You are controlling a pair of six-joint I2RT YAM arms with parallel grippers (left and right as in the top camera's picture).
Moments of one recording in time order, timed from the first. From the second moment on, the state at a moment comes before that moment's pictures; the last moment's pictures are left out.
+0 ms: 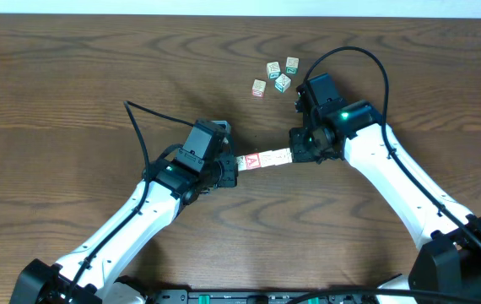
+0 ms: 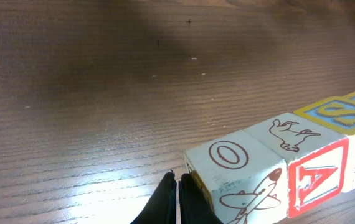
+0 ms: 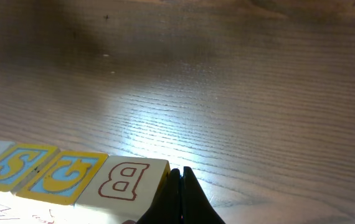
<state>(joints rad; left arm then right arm) -0.53 1.39 0.84 -0.45 0.18 -0.52 0.44 1.65 1.29 -0.95 -0.07 0.35</state>
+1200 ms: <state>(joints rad) -0.53 1.39 0.84 -0.44 0.17 -0.59 0.44 1.65 1.29 -0.97 -0.08 0.38</state>
